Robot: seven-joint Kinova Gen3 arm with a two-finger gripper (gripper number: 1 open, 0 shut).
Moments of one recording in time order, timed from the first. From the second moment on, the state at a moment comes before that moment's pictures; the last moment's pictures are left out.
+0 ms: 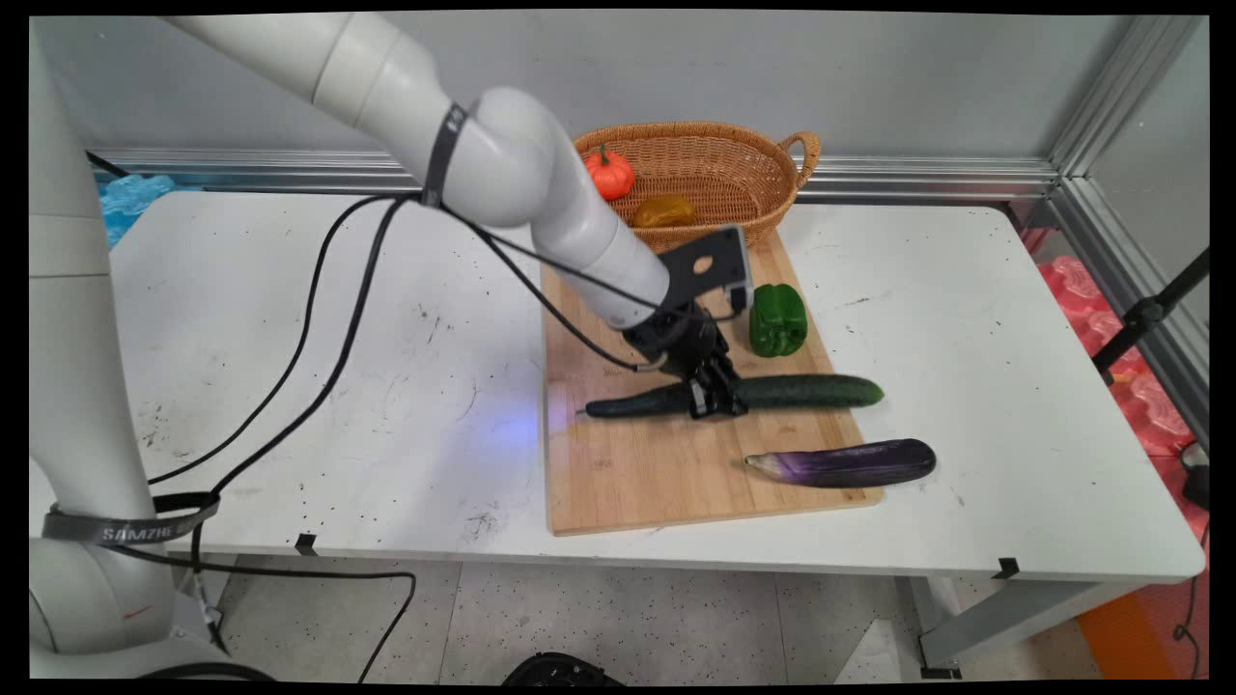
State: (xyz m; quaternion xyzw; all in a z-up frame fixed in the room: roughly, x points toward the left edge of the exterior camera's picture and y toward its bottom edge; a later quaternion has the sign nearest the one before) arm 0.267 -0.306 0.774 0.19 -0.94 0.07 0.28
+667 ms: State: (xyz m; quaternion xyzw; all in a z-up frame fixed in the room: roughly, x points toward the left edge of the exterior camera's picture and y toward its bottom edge) arm 0.290 -0.362 0.847 0.19 -0.92 0.08 0.32
